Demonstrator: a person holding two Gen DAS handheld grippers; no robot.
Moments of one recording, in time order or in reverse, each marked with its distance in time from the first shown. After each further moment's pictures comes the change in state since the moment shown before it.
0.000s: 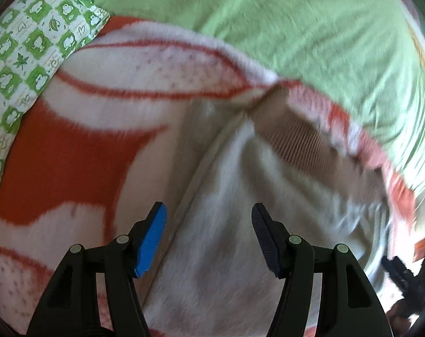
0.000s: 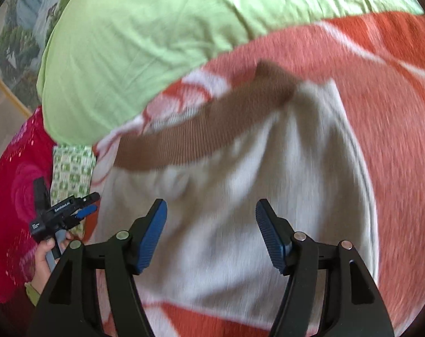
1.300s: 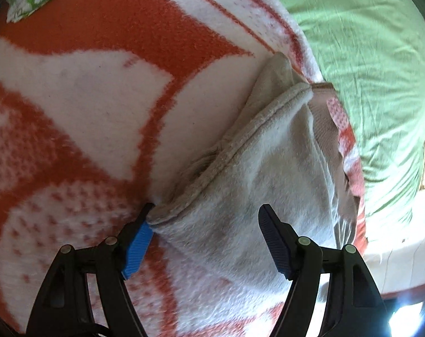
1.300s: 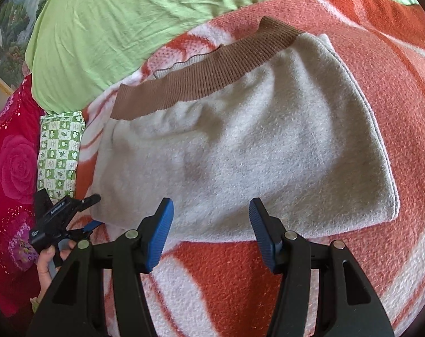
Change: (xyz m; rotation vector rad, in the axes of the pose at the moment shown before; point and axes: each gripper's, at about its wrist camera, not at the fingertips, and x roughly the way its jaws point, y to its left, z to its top) left arm 0.000 0.070 -0.085 -0.488 0.103 -0.212; right arm 0.005 0.047 -0.046 -0.010 0.090 -0.132
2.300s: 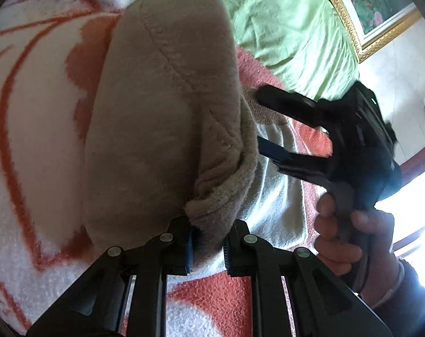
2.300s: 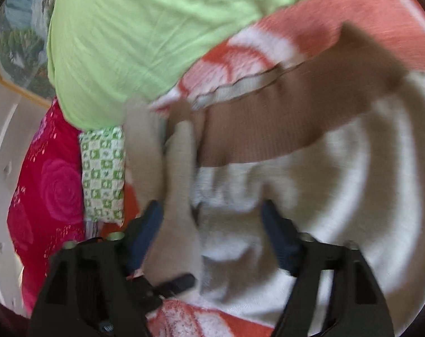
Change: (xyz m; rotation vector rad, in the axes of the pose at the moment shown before) left arm 0.055 -0.181 -0.087 0.559 0.175 -0.248; right arm 0.078 0.017 0.108 -0.008 0.138 0.345
